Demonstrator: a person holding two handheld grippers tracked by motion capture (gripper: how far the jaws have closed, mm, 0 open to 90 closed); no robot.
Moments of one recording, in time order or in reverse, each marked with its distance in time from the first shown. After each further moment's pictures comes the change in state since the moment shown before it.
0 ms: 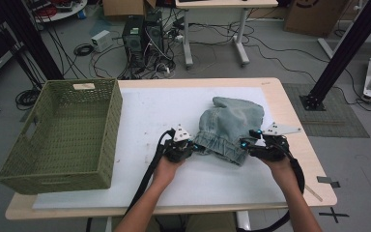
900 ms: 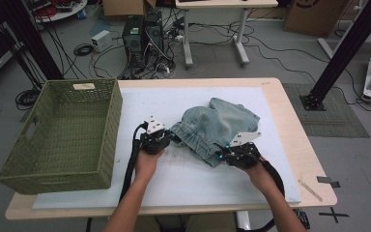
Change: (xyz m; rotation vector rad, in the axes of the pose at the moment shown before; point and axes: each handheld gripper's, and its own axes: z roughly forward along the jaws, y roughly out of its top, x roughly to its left) left arm 0.049 -0.009 -0.038 -0.080 0.160 -0.083; right arm 0.051 0.001 0.054 0.168 0.185 -0.188
